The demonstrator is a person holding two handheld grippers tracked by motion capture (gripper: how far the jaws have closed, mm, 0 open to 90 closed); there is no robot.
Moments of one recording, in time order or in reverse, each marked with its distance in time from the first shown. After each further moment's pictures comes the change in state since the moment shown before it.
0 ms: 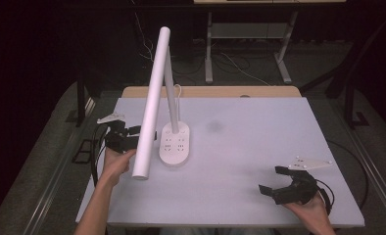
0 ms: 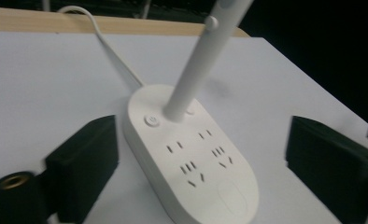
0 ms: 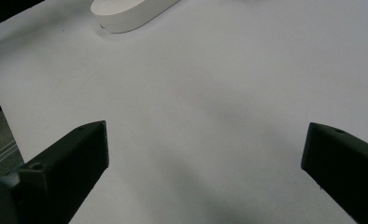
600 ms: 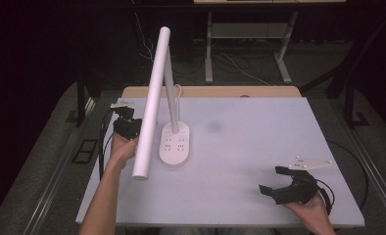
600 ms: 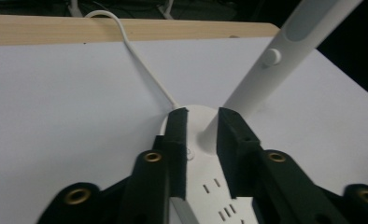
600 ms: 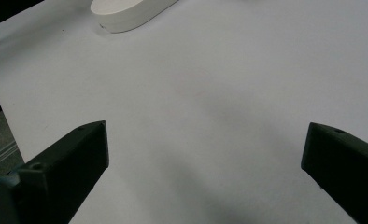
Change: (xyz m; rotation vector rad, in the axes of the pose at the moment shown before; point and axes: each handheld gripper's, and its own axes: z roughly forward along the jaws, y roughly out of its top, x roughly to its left) left arm 0.014 0.029 0.035 0.035 0.110 -0.004; right arm -0.001 0.000 0.000 0.002 0.001 0.002
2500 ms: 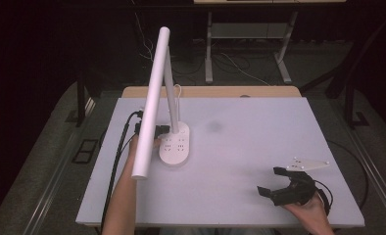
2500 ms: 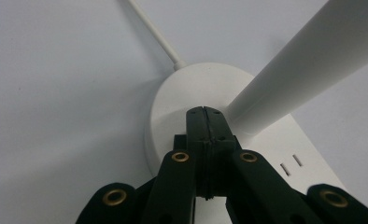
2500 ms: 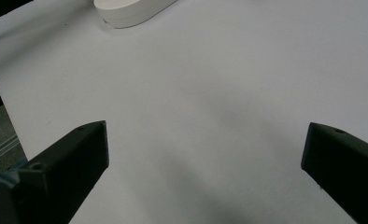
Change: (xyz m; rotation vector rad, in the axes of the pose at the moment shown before) left arm 0.001 -0.016 0.073 0.208 0.040 0.040; right arm 0.004 0.000 0.003 0.010 0.005 -0.016
